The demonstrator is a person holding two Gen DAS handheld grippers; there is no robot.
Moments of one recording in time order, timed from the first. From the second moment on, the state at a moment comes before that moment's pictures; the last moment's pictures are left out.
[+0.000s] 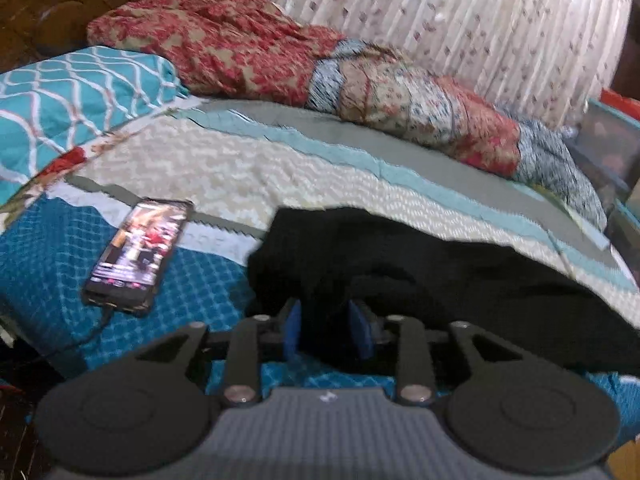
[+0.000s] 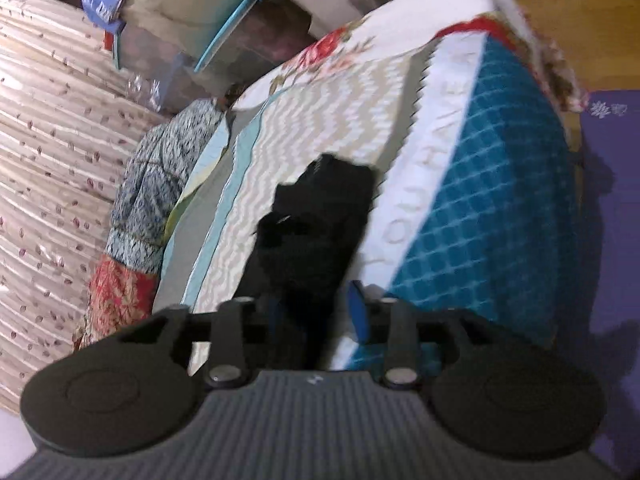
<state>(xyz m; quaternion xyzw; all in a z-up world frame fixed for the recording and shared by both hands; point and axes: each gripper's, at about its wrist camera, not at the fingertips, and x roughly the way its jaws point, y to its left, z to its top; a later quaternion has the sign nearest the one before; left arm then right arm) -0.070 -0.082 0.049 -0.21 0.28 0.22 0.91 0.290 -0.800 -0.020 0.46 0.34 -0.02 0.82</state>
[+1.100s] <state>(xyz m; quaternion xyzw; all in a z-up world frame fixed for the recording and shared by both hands) 0.085 -0.167 0.002 -0.11 0.37 0.17 0.91 0.405 -0.740 -0.016 0.09 0.37 -0.02 0.92</state>
